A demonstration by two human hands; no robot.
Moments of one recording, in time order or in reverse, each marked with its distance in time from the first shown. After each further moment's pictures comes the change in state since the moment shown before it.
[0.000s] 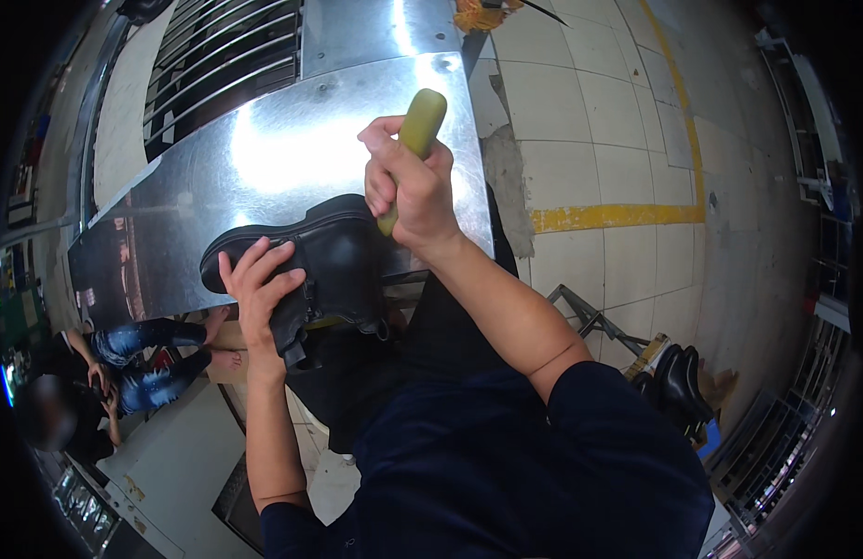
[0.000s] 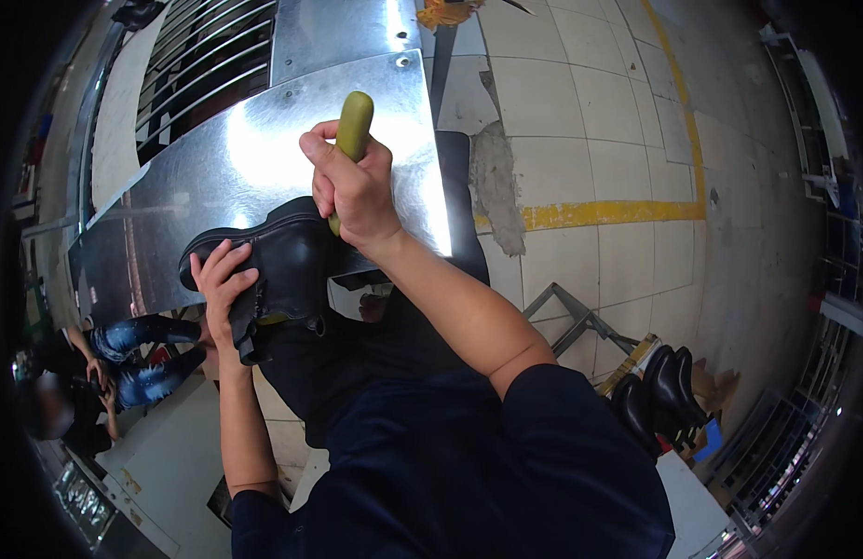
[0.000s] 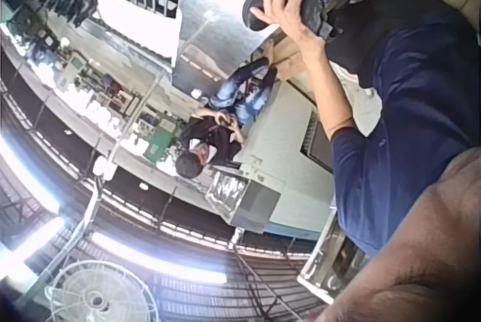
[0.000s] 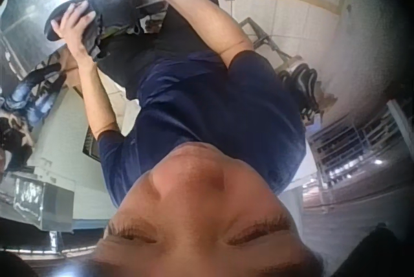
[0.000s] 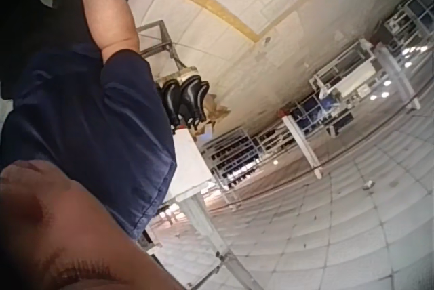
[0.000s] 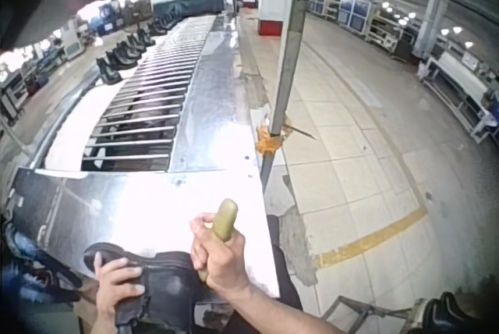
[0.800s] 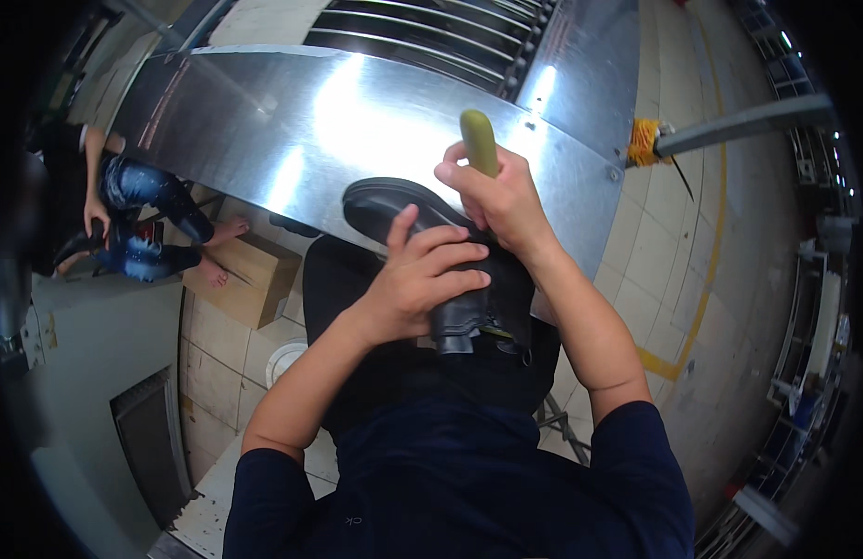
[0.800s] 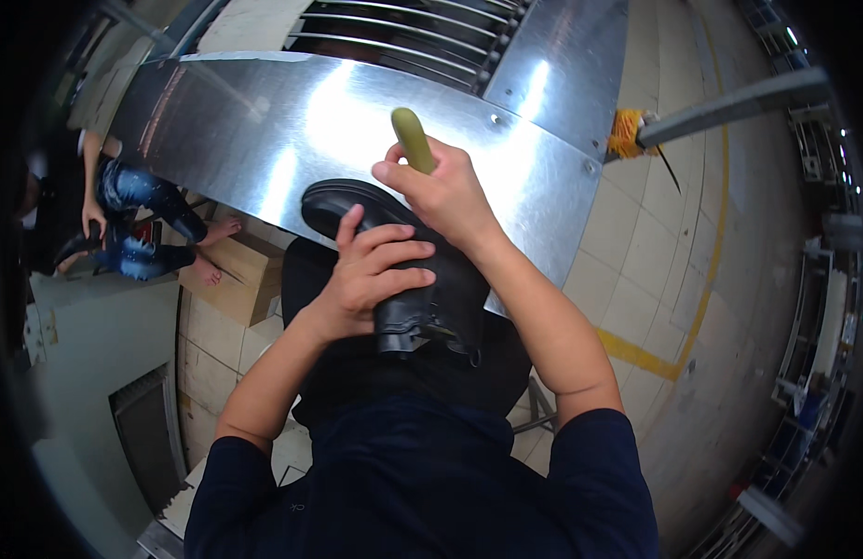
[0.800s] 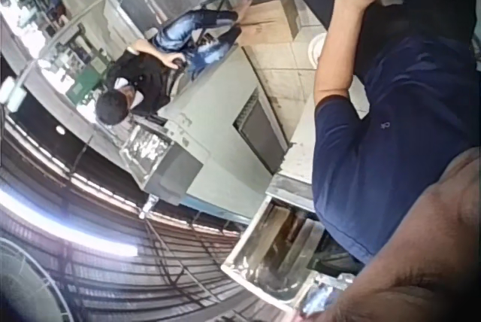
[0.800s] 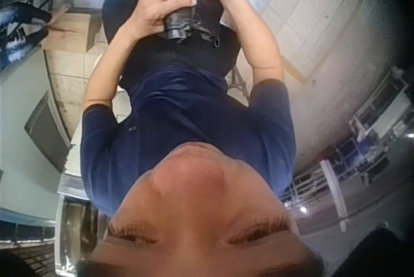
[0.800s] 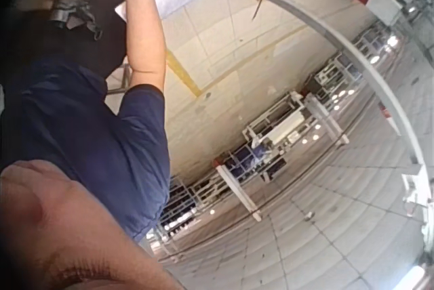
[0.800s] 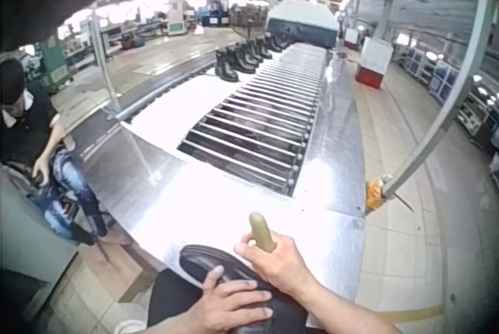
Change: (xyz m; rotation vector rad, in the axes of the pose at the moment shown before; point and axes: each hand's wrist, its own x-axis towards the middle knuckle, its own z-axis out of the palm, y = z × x) left_hand -0.019 -0.012 0.003 -0.094 0.085 0.086; right_hand 0.027 0.038 0.107 -0.756 -0.579 0.233
